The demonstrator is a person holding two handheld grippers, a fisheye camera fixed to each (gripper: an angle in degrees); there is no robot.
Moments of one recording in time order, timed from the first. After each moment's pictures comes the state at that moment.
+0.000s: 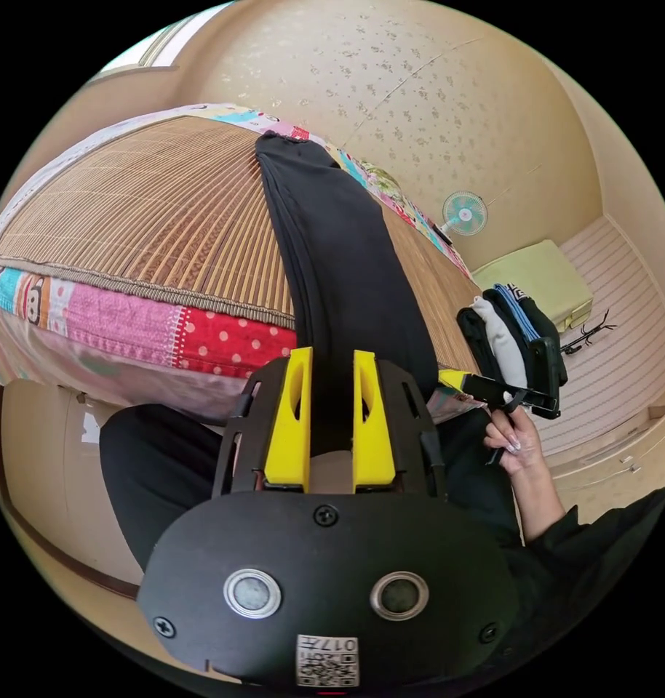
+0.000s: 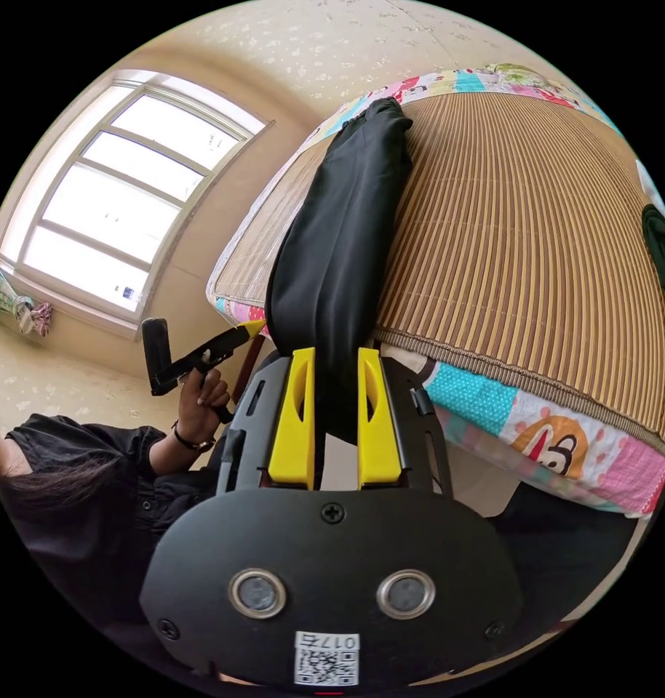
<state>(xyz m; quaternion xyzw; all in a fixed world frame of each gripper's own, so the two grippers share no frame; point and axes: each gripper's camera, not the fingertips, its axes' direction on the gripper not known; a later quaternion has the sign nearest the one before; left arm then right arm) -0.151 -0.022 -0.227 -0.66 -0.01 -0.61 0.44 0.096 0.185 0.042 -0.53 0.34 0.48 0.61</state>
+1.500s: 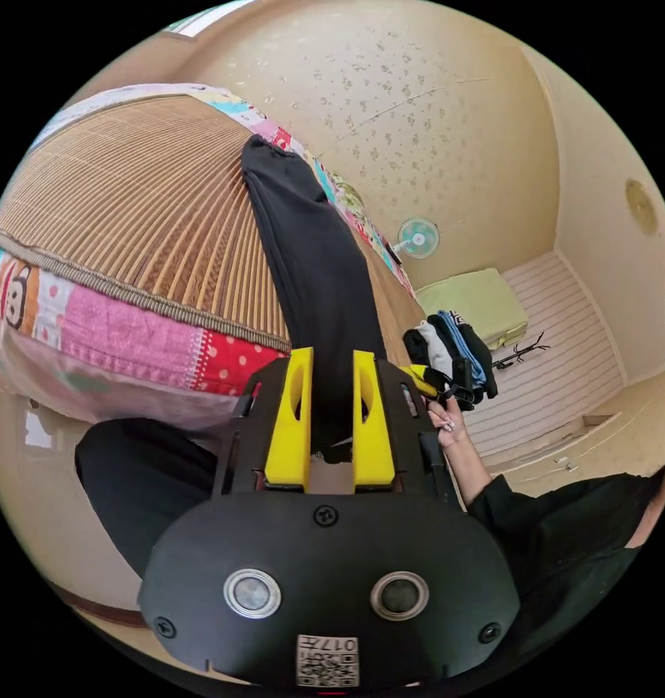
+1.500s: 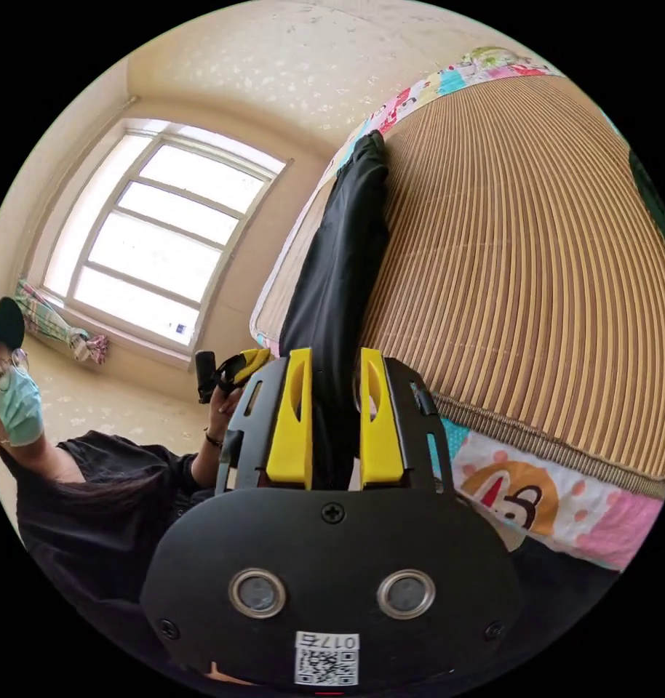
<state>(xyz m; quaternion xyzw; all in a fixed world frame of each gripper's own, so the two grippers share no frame) -0.229 0.016 -0.236 -0.55 0.04 -0.71 0.43 0.173 0.120 -0.041 -0.41 0.30 0.54 0.67</state>
